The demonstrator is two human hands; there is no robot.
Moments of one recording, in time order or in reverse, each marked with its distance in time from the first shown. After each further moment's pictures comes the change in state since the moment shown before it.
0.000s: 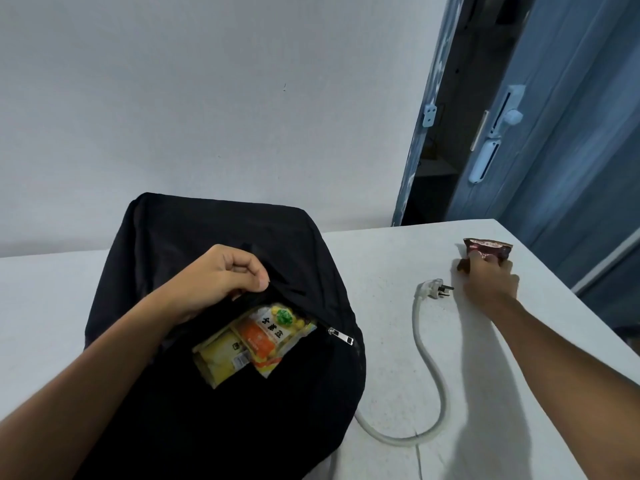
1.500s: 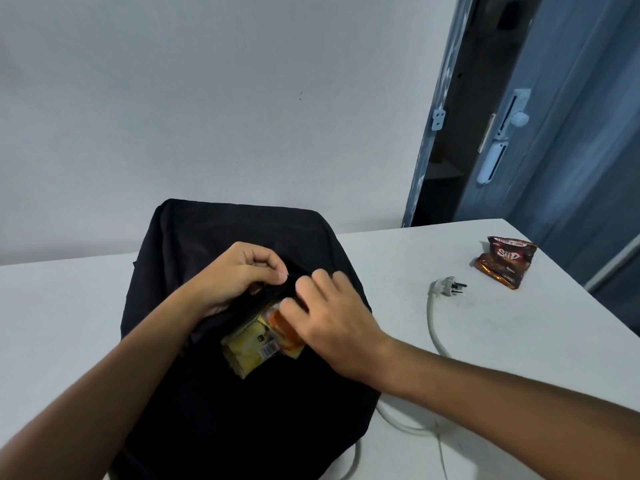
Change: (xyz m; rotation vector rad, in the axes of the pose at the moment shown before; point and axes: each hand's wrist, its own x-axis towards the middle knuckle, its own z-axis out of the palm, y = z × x) left_hand -0.006 0.003 -0.006 -0.102 -0.019 -0.002; right_hand -0.214 -0.187 -0.096 0.151 0.627 -1.187
